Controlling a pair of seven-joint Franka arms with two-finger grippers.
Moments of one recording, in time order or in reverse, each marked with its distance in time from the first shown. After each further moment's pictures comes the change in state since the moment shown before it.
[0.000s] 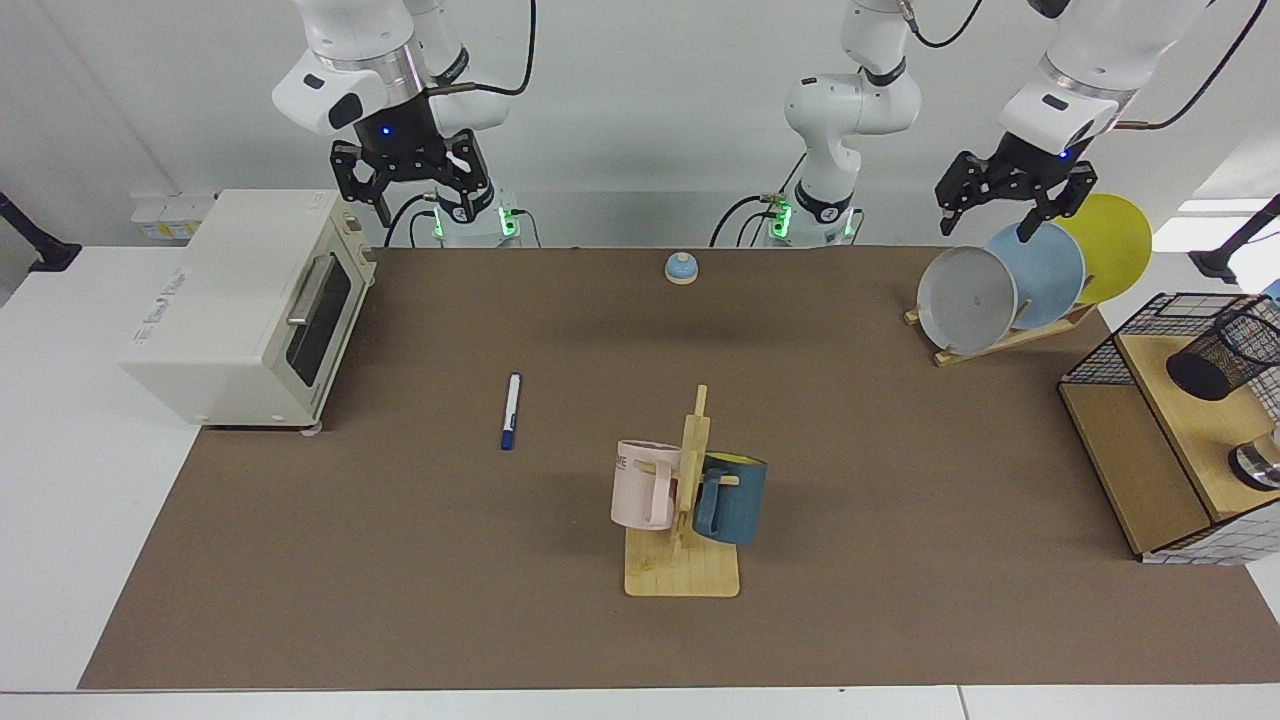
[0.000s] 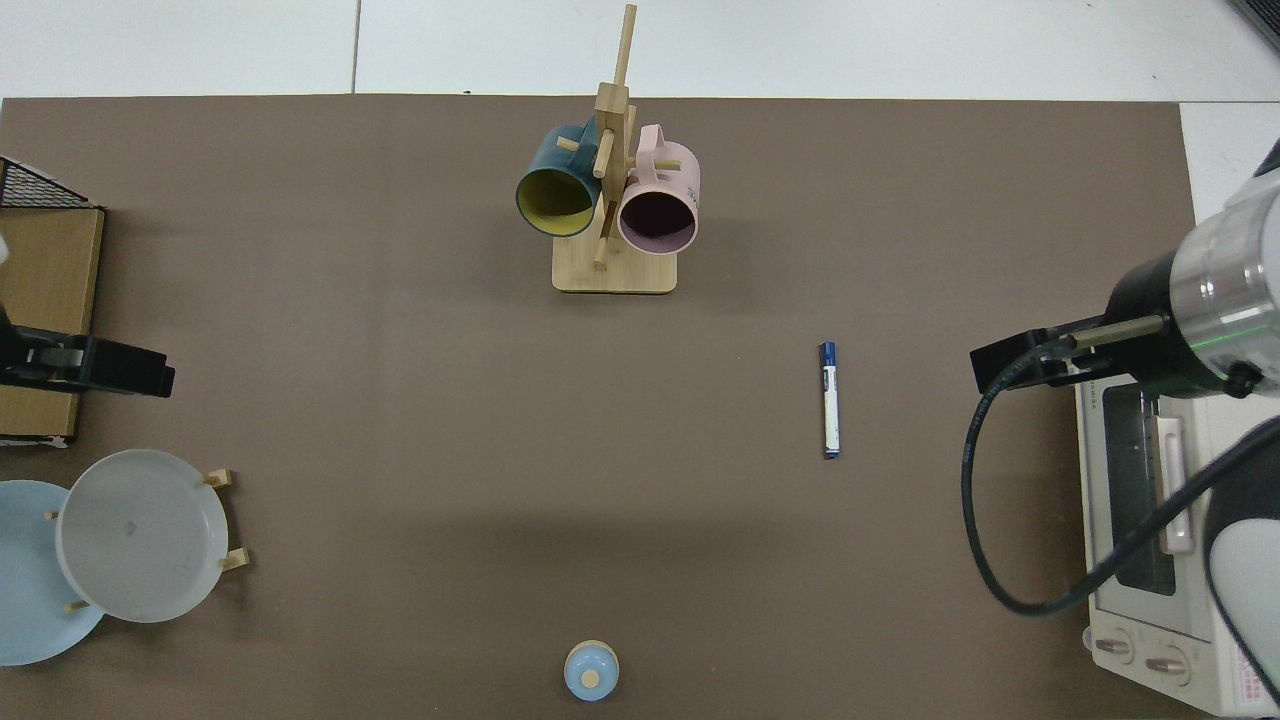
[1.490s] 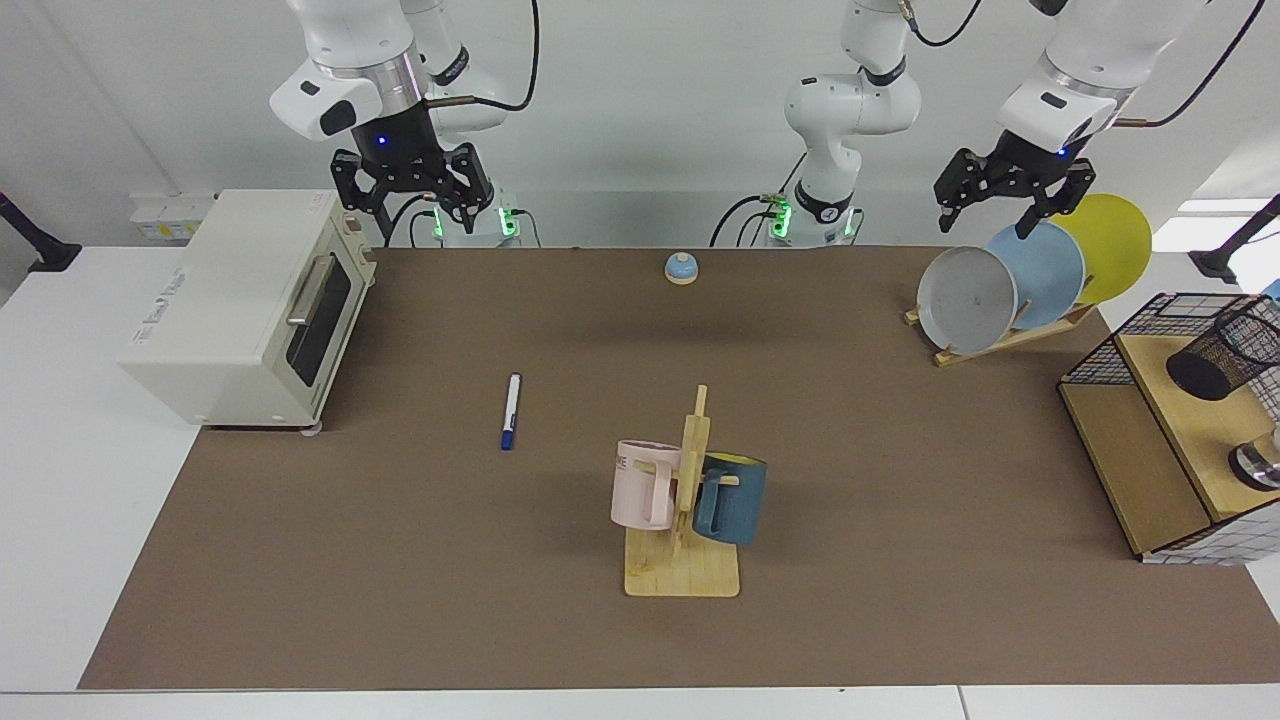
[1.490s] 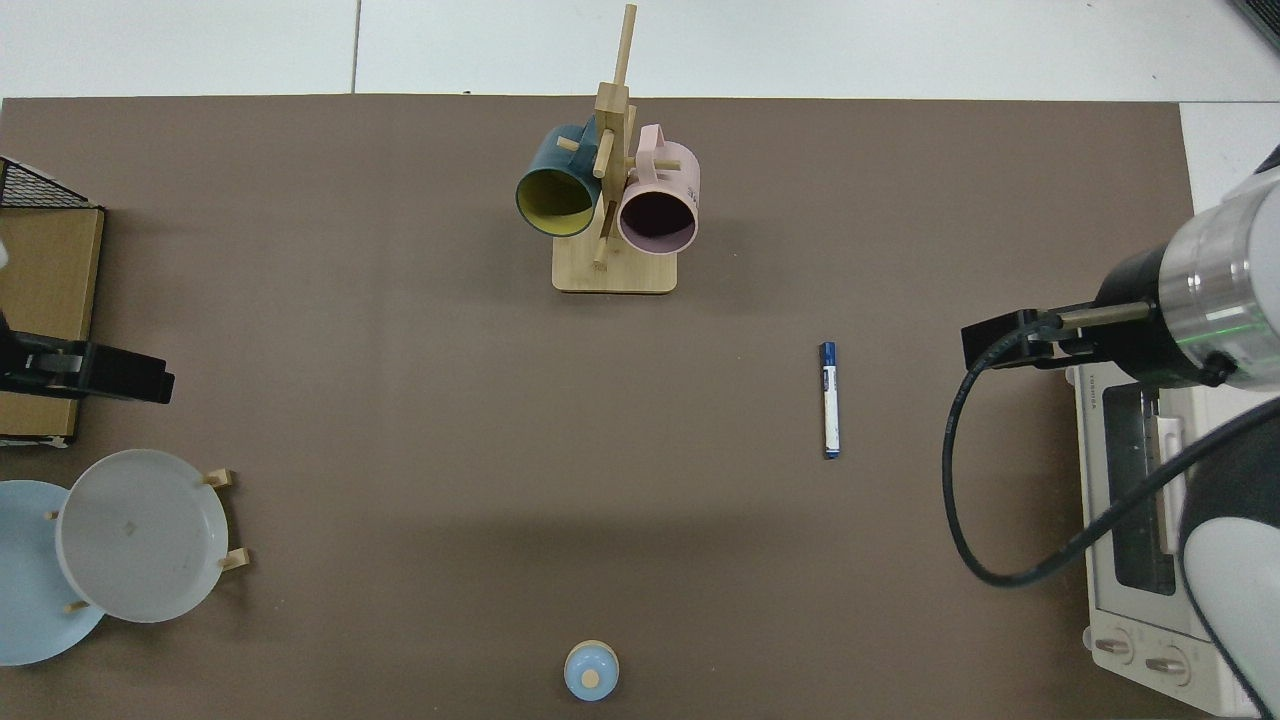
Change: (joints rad) left arm 0.000 -0.004 -0.001 0.000 0.000 -0.014 0.000; right arm 0.000 -0.022 -0.004 -0.061 0.006 0.087 0.076
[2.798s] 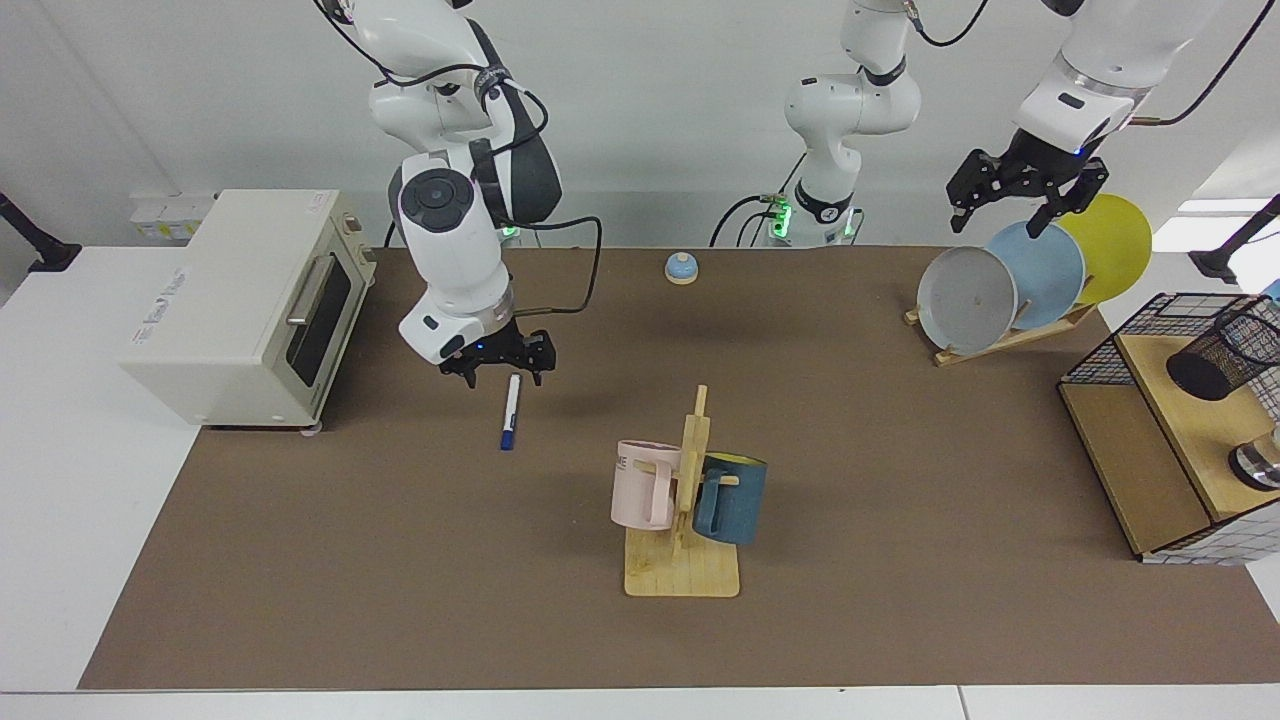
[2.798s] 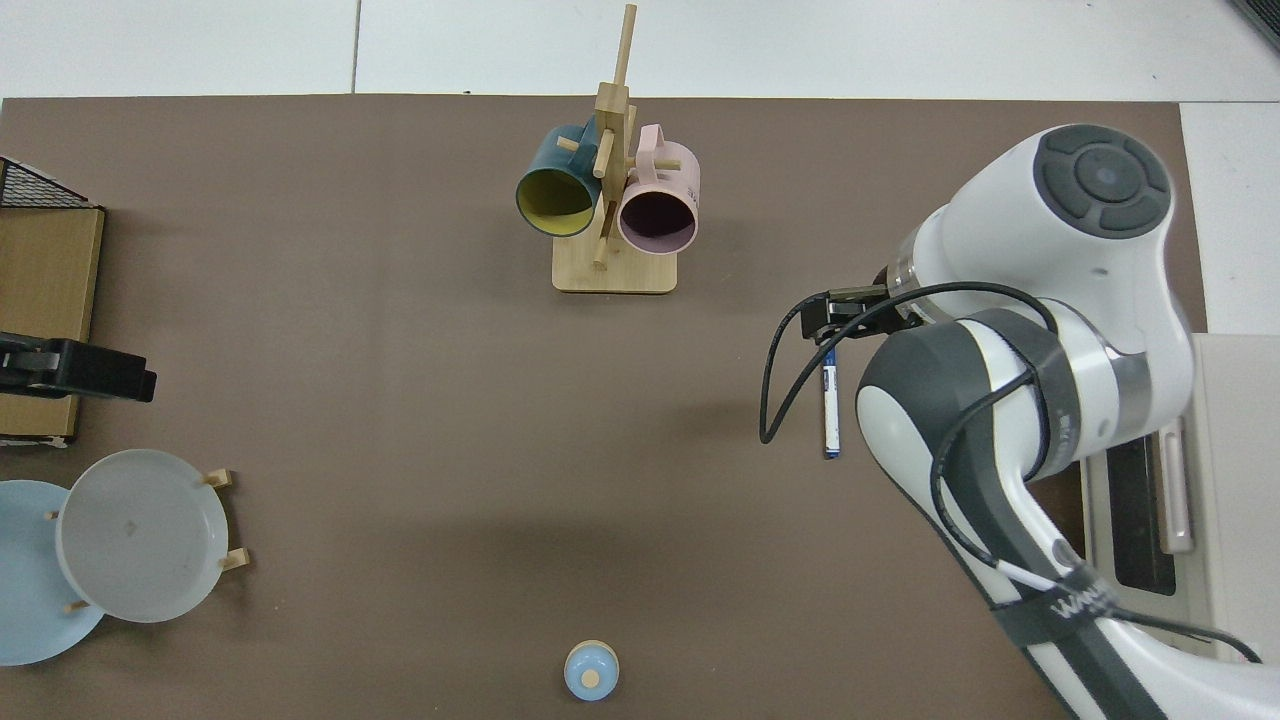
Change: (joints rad) left arm 0.012 0.000 0.015 0.000 0.000 0.000 0.000; right arm 0.060 0.211 0.004 -0.346 -0.004 0.508 0.103
